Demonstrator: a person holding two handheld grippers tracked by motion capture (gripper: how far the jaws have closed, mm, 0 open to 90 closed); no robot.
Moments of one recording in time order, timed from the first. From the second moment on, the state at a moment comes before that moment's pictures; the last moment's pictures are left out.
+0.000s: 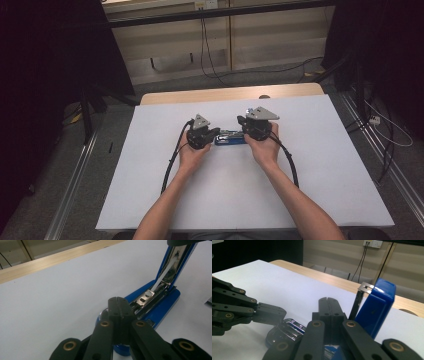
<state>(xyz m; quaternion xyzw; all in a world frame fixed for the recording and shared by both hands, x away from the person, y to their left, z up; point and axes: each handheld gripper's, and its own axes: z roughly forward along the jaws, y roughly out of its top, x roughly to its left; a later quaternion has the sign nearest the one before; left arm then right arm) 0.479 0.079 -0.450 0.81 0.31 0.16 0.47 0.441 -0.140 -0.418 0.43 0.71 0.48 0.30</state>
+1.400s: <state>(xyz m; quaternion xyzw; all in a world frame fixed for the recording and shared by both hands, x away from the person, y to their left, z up) 0.480 0.076 -0.453 0.81 0.33 0.15 0.47 0.434 -0.192 -0.420 0.46 0.69 0.47 0.31</state>
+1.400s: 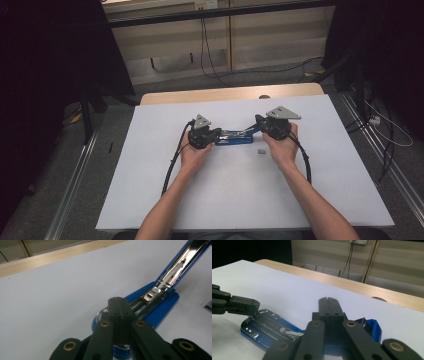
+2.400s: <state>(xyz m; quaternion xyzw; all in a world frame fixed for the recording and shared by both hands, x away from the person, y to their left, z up) 0.479 0.074 -0.451 0.81 0.32 0.16 0.47 0.429 -0.216 -0.435 0.48 0.70 0.45 0.29</state>
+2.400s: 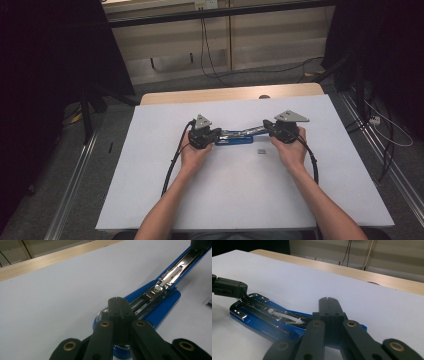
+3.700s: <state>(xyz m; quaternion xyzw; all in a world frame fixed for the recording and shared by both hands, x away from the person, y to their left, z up) 0.477 0.071 -0.443 0.81 0.32 0.17 0.47 0.427 -0.227 -0.445 0.46 0.71 0.46 0.28</state>
